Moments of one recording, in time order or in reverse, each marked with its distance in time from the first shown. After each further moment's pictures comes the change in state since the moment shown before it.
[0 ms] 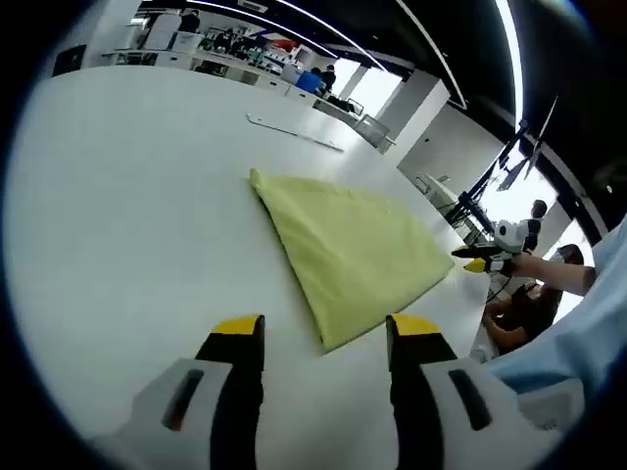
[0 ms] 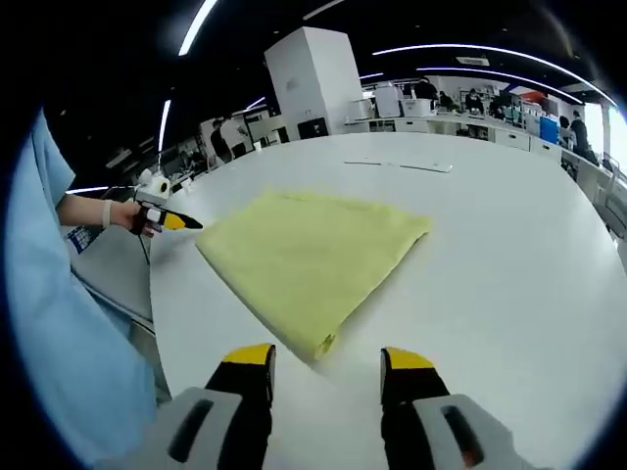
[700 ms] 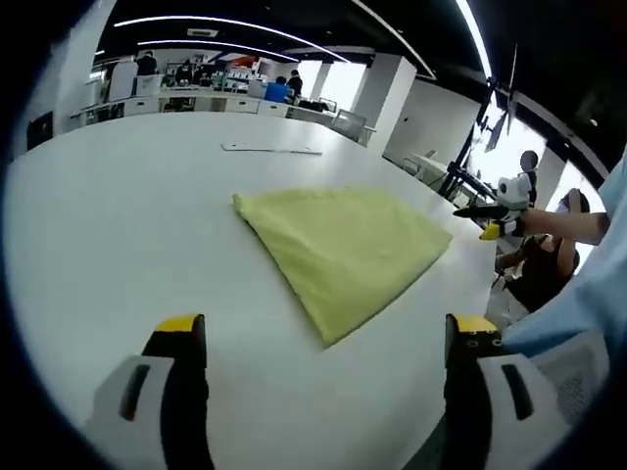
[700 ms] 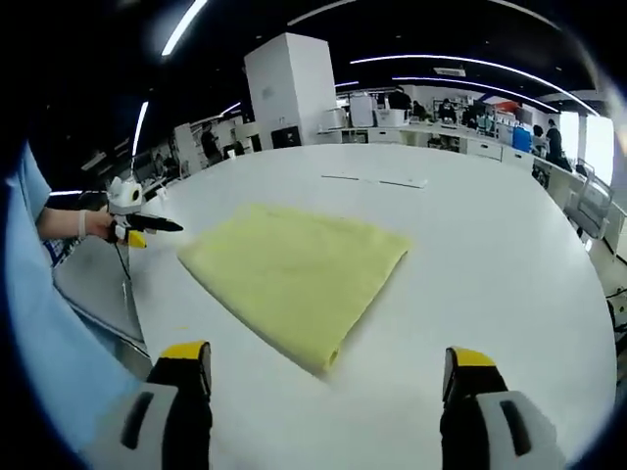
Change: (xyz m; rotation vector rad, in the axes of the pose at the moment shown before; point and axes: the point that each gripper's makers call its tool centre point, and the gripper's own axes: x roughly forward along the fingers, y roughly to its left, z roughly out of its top) left arm -0.010 -0.007 0.001 0.145 -0.021 0.015; right arm -0.012 0.020 0.021 0.045 -0.071 -0.133
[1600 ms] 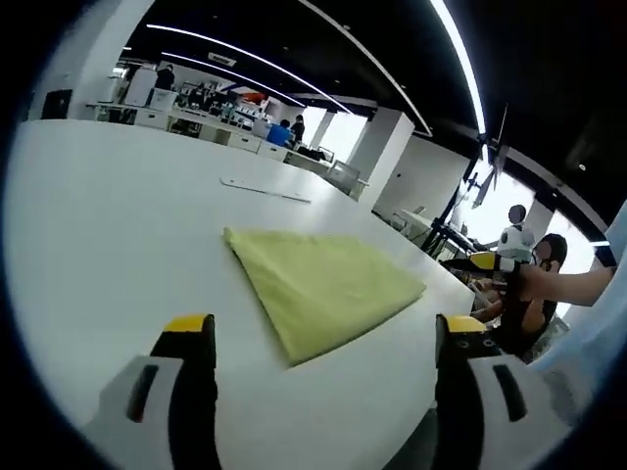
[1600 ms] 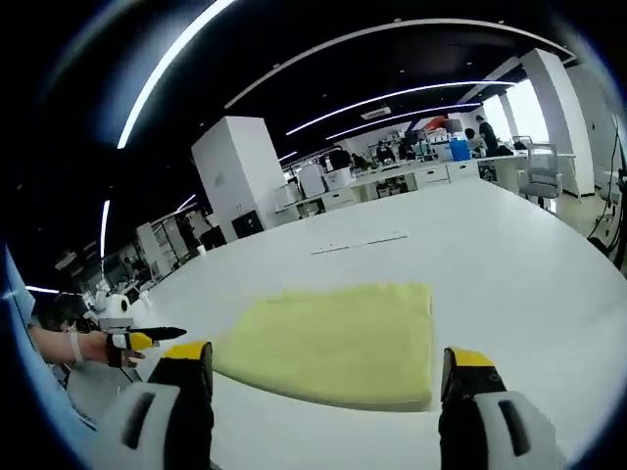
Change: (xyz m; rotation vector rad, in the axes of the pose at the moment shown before) left arm -0.024 -0.012 0.015 -0.069 -0.241 -0.077; right arm 0.001 0.073 0.047 0.256 -0.308 -0.125
